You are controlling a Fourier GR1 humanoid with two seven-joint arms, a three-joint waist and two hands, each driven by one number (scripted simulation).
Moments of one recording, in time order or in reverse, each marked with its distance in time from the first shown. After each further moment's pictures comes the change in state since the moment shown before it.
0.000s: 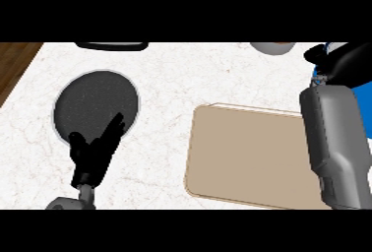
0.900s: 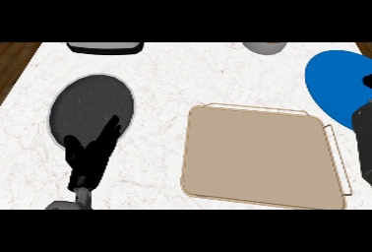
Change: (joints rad) left arm 0.024 -0.006 0.026 0.005 0.004 -0.005 -0.020; right arm 0.035 -0.254 -0.311 0.417 -0.053 -0.439 -0.106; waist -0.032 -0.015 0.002
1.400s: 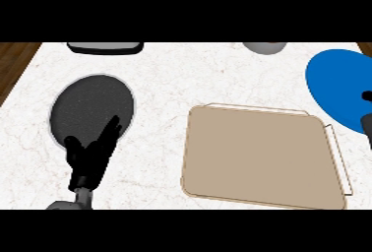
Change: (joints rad) left arm 0.001 -0.004 0.000 0.002 -0.006 -0.004 -0.007; right arm -0.033 -0.097 -0.120 0.247 -0.310 0.050 -0.159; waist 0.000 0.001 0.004
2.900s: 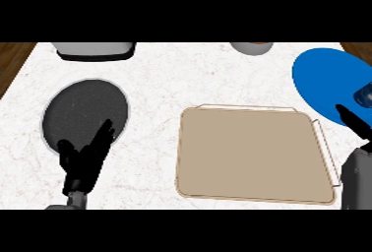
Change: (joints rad) left arm 0.027 -0.001 0.047 0.019 -0.009 -0.011 -0.016; right arm 0.367 0.358 -0.029 -0.644 -1.000 0.259 -0.968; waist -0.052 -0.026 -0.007
